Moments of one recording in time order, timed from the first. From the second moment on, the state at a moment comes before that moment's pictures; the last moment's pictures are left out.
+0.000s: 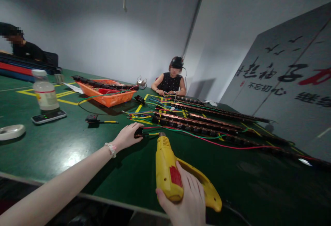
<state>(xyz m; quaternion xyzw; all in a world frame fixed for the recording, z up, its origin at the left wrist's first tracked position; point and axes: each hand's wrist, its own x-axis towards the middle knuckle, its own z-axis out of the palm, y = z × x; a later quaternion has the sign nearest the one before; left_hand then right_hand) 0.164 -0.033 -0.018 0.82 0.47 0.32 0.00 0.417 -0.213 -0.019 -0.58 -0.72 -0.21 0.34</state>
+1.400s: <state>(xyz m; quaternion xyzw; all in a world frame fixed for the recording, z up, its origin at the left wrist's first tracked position) 0.165 -0.003 -0.027 0.82 0.42 0.37 0.12 0.431 -0.210 0.001 -0.52 -0.82 -0.03 0.24</state>
